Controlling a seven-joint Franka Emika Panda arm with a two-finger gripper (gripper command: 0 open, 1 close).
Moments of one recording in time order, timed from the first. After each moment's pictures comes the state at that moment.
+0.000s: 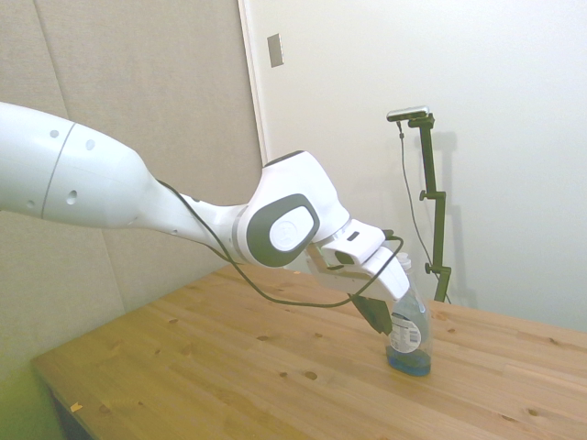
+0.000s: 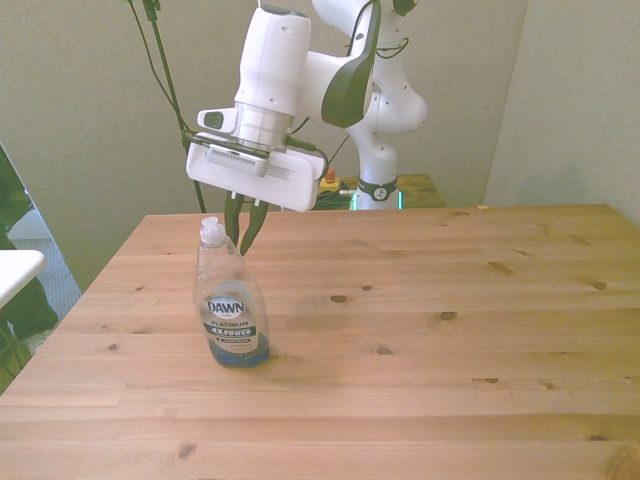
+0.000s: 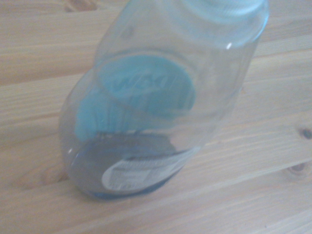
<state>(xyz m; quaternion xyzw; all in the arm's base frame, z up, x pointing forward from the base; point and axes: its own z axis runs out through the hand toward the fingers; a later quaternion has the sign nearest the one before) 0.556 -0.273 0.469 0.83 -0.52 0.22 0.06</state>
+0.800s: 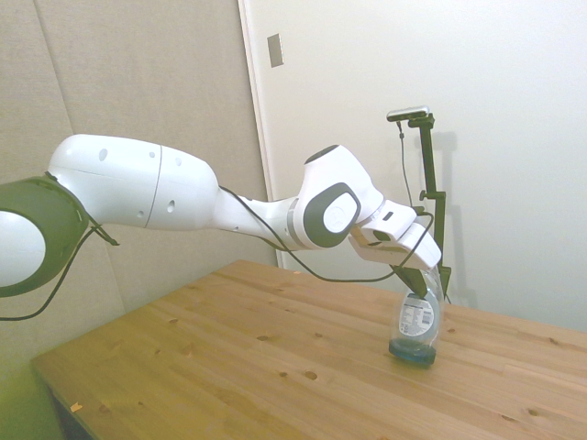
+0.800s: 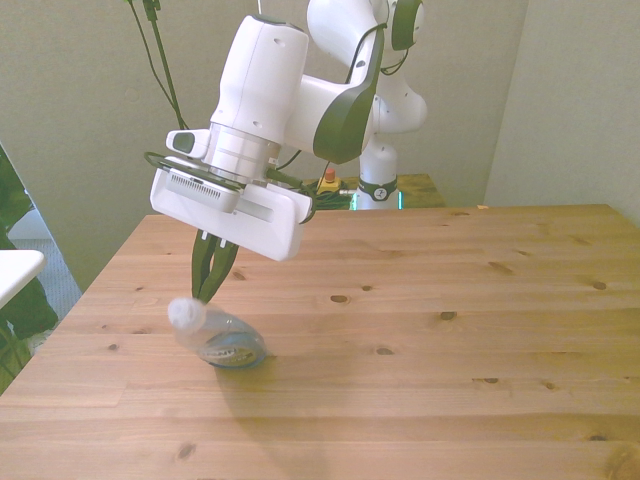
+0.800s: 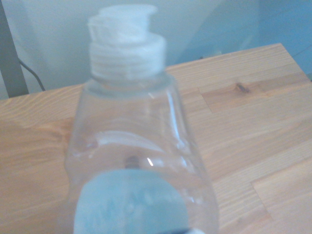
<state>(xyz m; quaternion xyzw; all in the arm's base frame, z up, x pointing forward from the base) 0.667 -0.278 0.476 0.79 -0.54 0.28 0.04</state>
